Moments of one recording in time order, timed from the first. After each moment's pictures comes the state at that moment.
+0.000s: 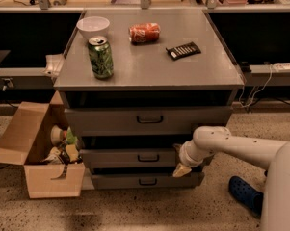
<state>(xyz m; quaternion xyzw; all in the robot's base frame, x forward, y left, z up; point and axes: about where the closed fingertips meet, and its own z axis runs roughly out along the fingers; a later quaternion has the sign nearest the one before) 0.583 -0.167 0.419 -0.67 0.72 0.07 0.18</state>
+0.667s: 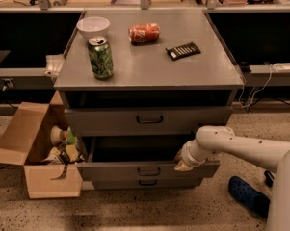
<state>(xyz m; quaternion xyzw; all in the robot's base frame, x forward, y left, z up) 0.583 -0.169 0.432 -0.67 0.72 0.07 0.19</state>
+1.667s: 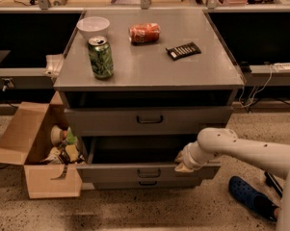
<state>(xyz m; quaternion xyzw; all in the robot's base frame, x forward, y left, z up) 0.566 -0.166 0.440 -0.68 0.71 0.07 0.19</state>
